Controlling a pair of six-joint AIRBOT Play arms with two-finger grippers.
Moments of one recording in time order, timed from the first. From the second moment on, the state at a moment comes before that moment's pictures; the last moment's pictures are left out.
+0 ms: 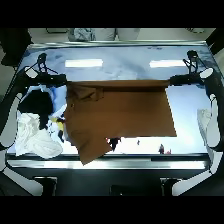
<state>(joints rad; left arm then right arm) 0.06 -1.84 1.77 1.12 -0.98 -1.44 -0.27 -1.83 1.73 -1.08 0.88 0.95</state>
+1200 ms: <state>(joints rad) 0.08 -1.57 1.42 1.18 -1.56 -1.53 -0.42 -1.73 1.75 -1.33 1.64 1.00</state>
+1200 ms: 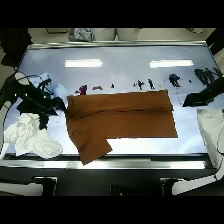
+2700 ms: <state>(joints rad) -0.15 -1.08 0.43 0.79 -0.91 -1.45 -0.45 -1.59 1.11 -1.31 1.46 0.96</state>
